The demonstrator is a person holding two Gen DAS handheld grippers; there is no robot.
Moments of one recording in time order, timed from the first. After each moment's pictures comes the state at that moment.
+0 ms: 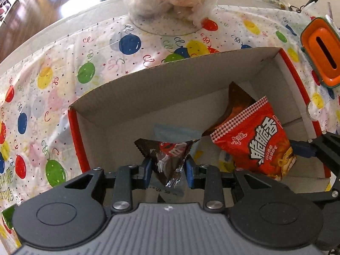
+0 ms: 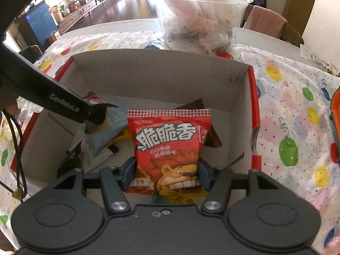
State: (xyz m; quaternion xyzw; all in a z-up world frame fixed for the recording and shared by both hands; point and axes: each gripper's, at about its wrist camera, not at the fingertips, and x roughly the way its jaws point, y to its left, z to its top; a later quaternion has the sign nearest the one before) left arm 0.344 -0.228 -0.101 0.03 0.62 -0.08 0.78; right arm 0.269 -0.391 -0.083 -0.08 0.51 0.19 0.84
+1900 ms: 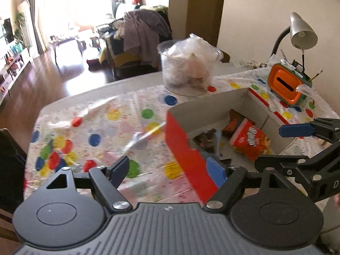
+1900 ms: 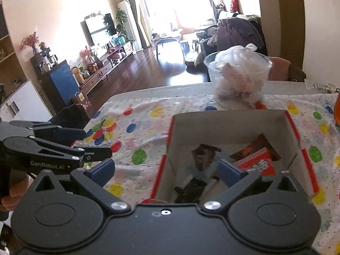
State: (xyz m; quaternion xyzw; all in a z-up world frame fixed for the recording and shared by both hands) left arm 0.154 -0.079 0.005 0.04 0.39 -0.12 0.91; right arm 0.141 -0.293 0.006 0.02 0.36 0.22 0.91
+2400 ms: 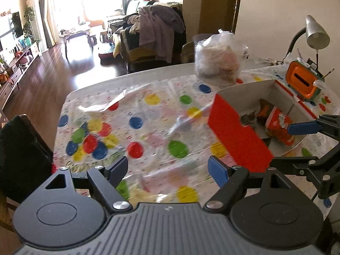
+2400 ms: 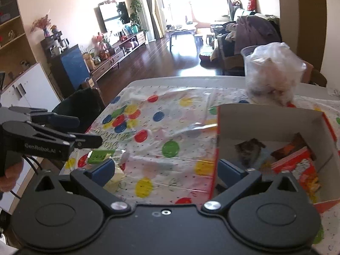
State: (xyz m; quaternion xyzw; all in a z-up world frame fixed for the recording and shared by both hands) left arm 0.143 0.029 -0.014 0.03 0.40 -0.10 0.91; right arm 0.133 -0.204 -0.016 -0.01 0.37 0.24 0.90
